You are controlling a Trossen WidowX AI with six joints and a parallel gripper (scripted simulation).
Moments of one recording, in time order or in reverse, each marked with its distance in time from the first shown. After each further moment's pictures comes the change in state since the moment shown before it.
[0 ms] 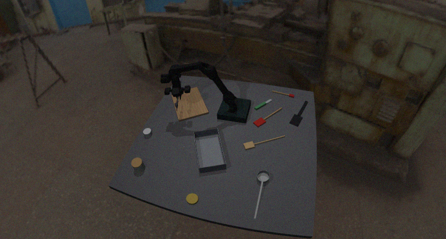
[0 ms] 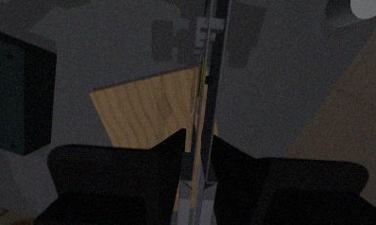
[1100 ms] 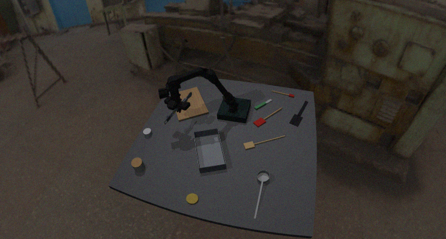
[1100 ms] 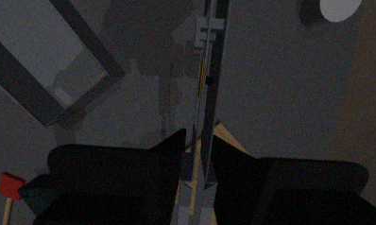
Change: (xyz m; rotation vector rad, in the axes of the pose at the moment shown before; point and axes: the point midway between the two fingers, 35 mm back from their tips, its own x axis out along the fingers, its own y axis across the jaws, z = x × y) arm 0.000 0.012 0.141 0.532 -0.006 0.008
